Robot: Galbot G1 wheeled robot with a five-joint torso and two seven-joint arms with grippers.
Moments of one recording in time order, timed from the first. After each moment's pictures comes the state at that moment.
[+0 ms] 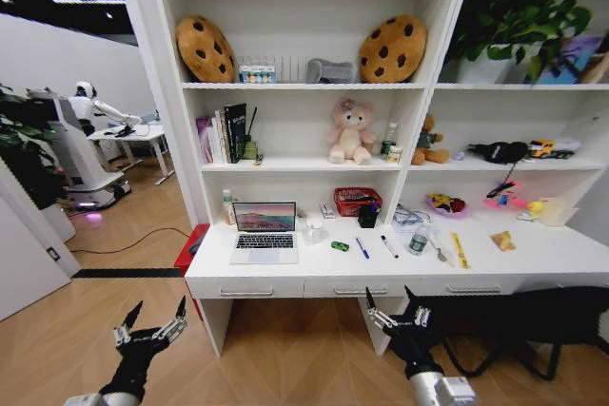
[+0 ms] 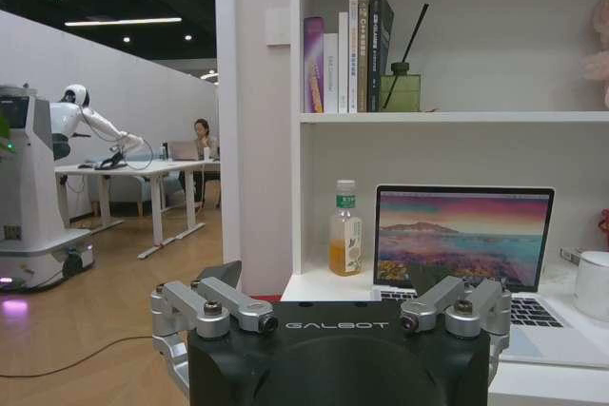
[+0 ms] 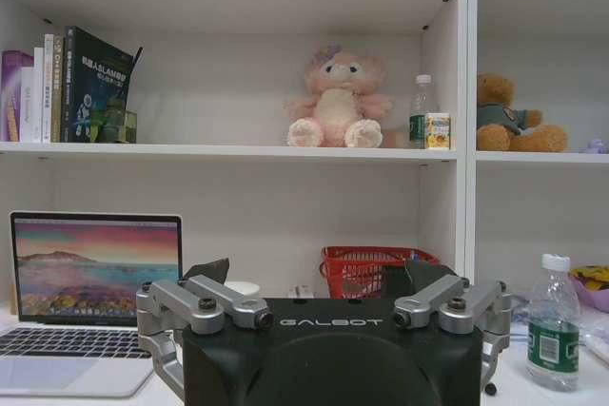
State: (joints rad) left arm 1.99 -1.50 -0.86 -2.42 -0.29 0.07 0.05; right arm -1.87 1.42 0.58 2.26 0.13 0.15 0.04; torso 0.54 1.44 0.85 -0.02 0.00
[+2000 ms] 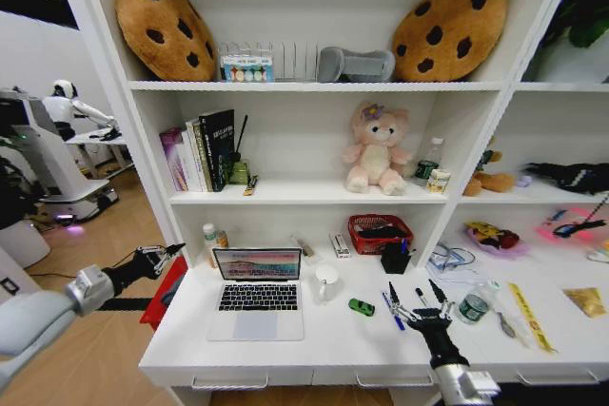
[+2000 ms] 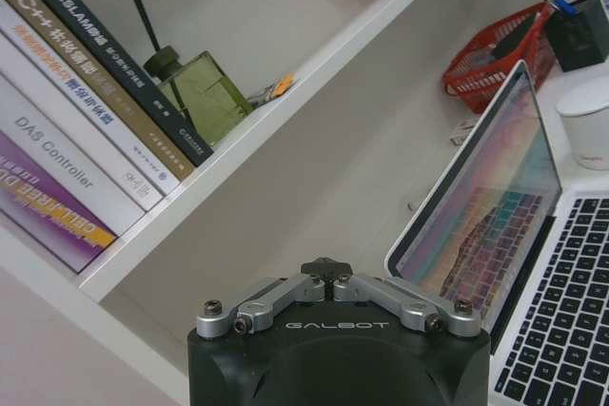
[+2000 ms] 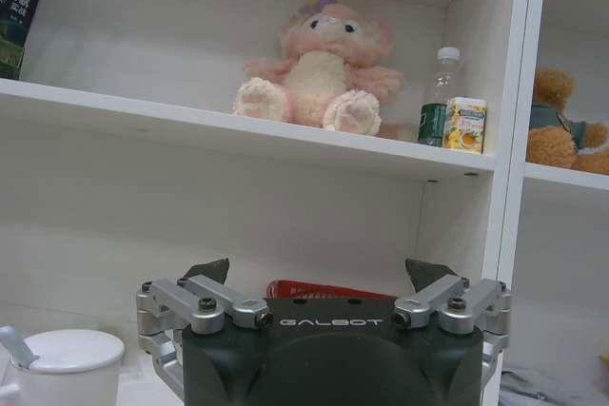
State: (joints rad) left arm 1.62 -0.38 -0.93 -1.93 -0.51 -0.02 0.43; right arm -1.81 1.33 0.73 2.13 0.16 0.25 0.00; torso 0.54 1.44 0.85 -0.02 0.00
